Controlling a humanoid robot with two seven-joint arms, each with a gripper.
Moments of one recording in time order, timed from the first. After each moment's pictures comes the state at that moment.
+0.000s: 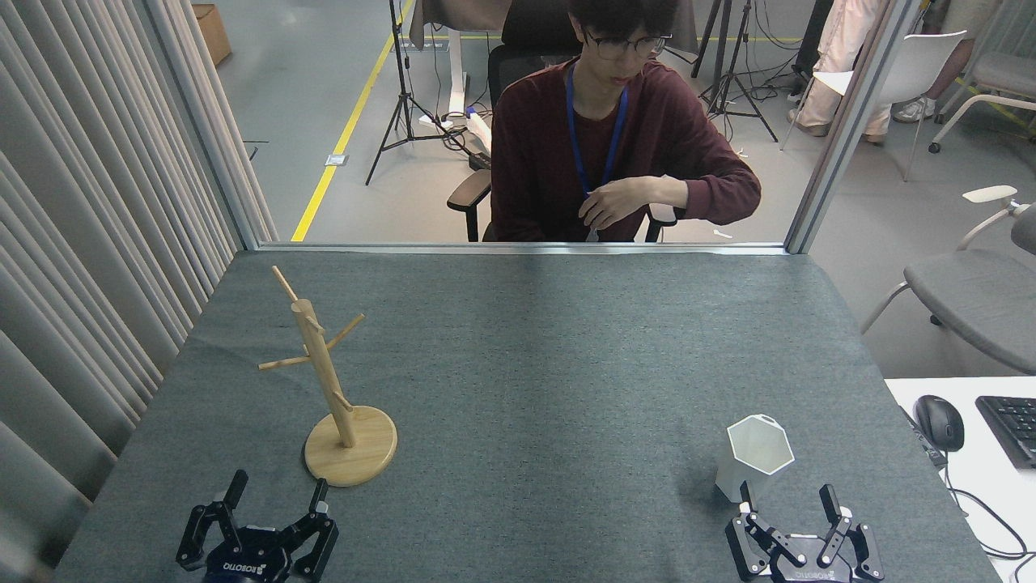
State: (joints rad) left arm 0.15 0.03 0.13 -1.57 -1.56 -0.23 0.25; right arm 0.15 -0.03 -0.12 -1.48 1.46 -0.09 -0.29
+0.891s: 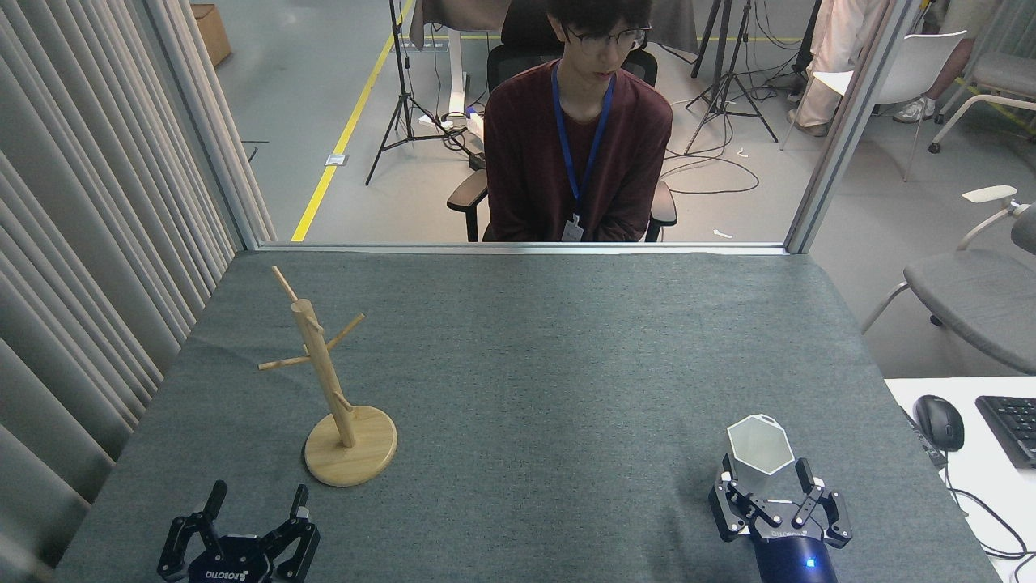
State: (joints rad) left arm 0.15 0.03 0.19 -1.54 -1.55 -0.23 0.26; right arm -0.05 -0.04 -0.10 -1.21 1.46 -0.08 -0.30
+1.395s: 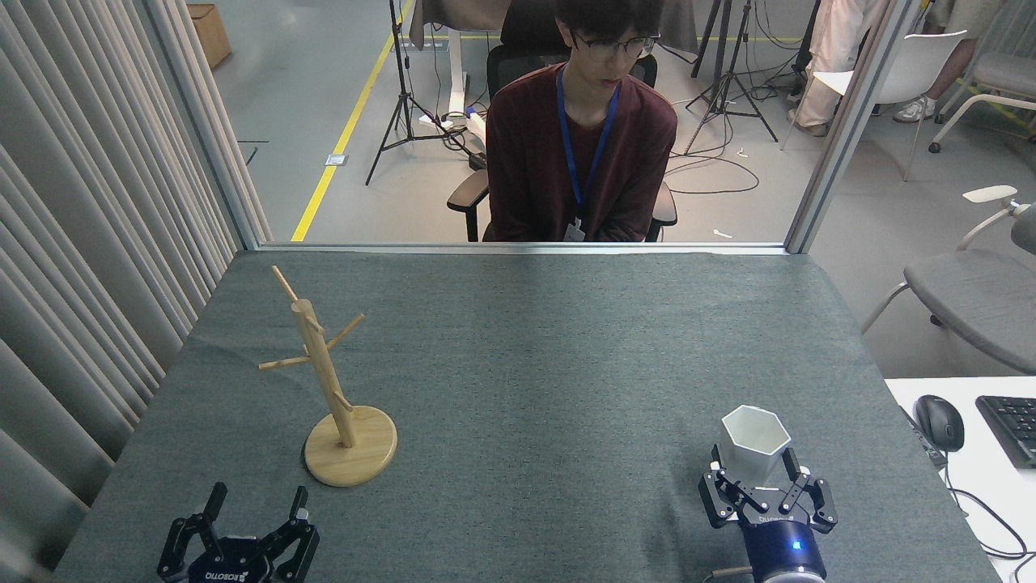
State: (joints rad) left arm 0.15 0.03 0.19 -1.53 -1.55 -0.23 0.26; right arm -0.13 -0.04 -0.08 -1.11 1.47 -0.08 -0.30
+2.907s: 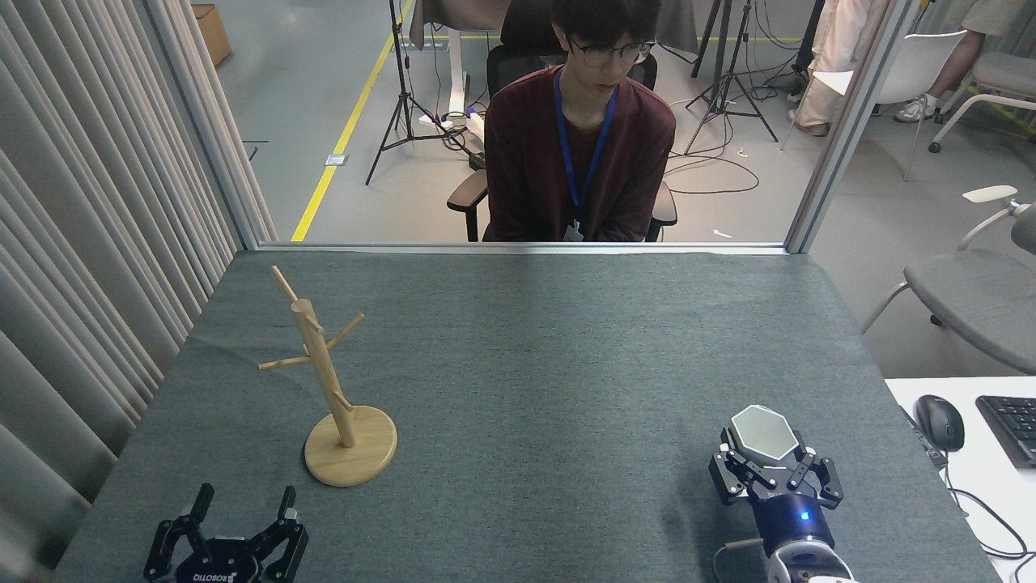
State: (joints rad) left arm 0.15 0.03 0.21 -1.53 -1.55 -0.22 0.26; right arm -0.27 -0.09 -0.08 -0.89 1.46 -0.11 -0.31
